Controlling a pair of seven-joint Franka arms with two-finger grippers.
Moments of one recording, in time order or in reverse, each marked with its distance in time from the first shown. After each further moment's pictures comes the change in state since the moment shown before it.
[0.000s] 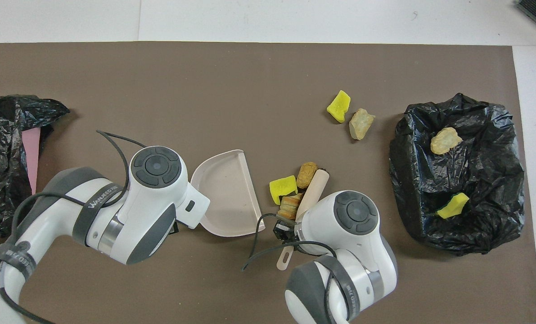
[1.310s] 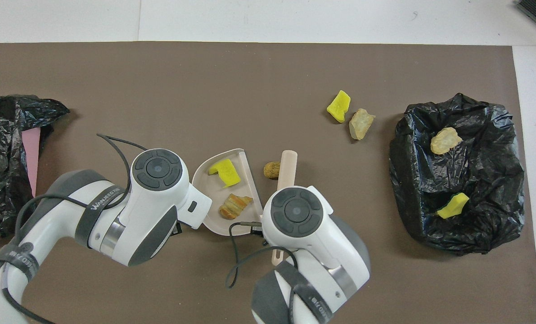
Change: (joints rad) left arm -0.007 -0.001 0.004 -0.013 -0.012 0.021 -0.038; right arm 0.038 0.073 -0.016 0.277 -0.326 -0.253 -0.115
